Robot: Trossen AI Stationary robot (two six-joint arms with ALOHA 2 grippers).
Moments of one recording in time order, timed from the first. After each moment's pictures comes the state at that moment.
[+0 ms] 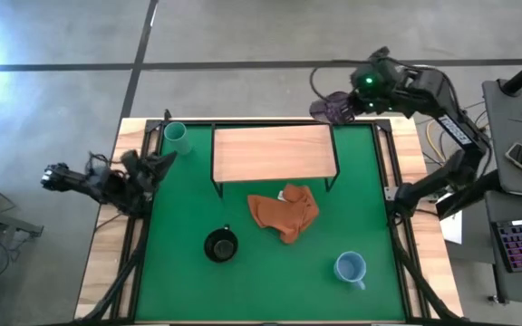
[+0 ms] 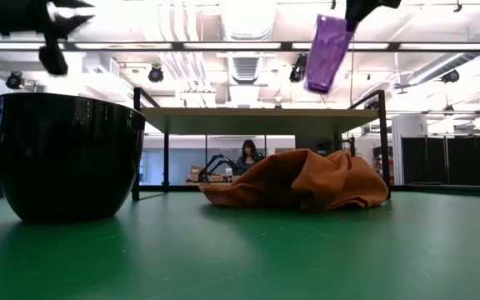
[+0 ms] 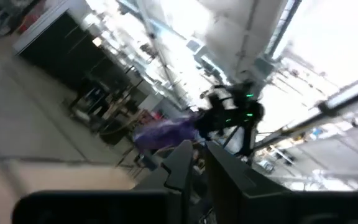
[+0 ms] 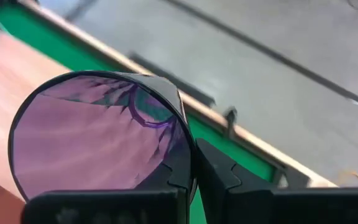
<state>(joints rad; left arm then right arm) -0.28 0.20 0.19 0.50 -0.74 -0.39 -0.51 1.47 2.00 -1.50 0.36 0.33</state>
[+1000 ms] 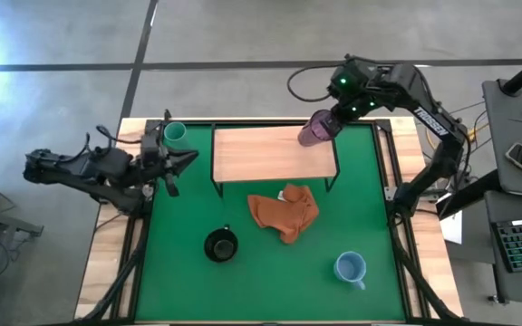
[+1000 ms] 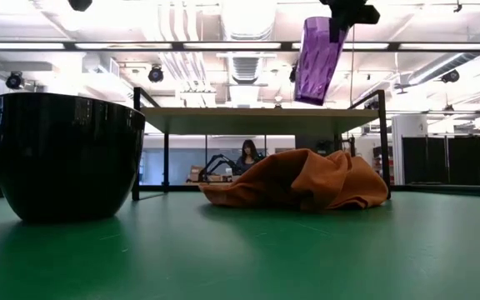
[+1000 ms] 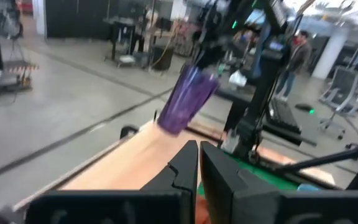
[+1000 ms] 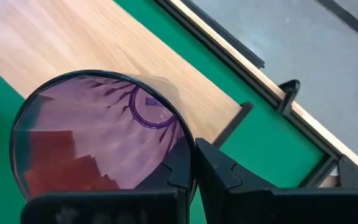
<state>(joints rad) -0.22 0.67 0.87 -0.28 -0.63 -0.30 -0.49 1.59 2.07 -1.57 0.11 0.27</state>
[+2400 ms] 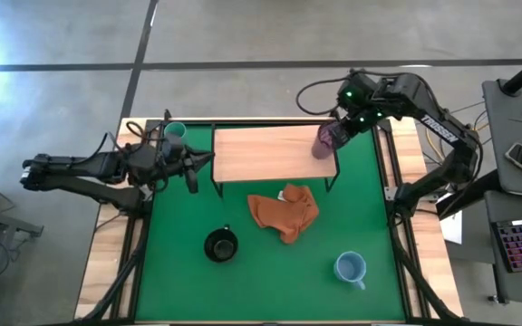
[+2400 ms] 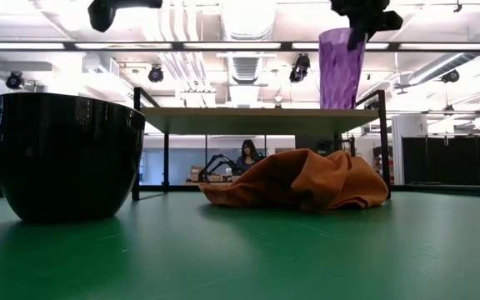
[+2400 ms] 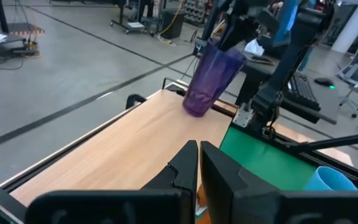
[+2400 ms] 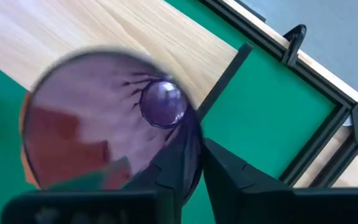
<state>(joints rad) -0.05 0.80 0.88 -0.28 -0.47 -0.36 -0.49 1.48 1.84 -1.57 0.08 0.38</state>
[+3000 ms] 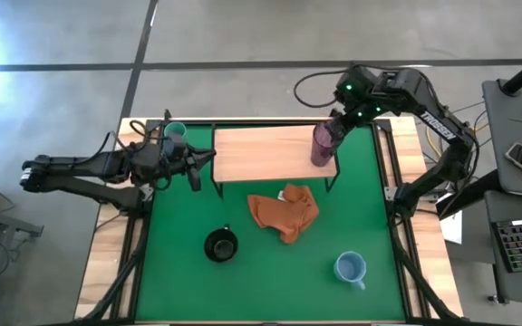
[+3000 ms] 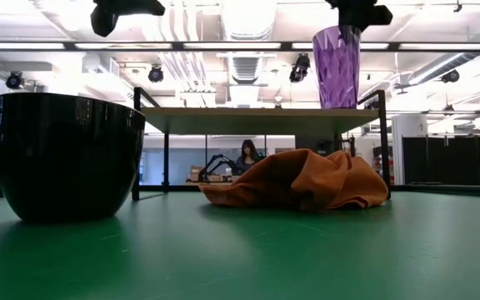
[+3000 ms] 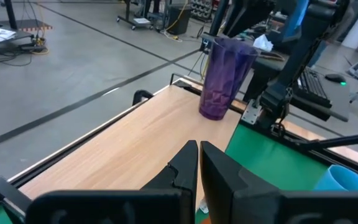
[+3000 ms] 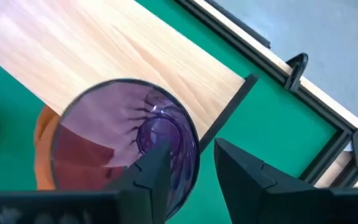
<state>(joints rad) -0.01 0.81 0.88 -0.28 -0.45 -0.35 -0.49 1.52 1.97 -1.57 0.08 0.35</state>
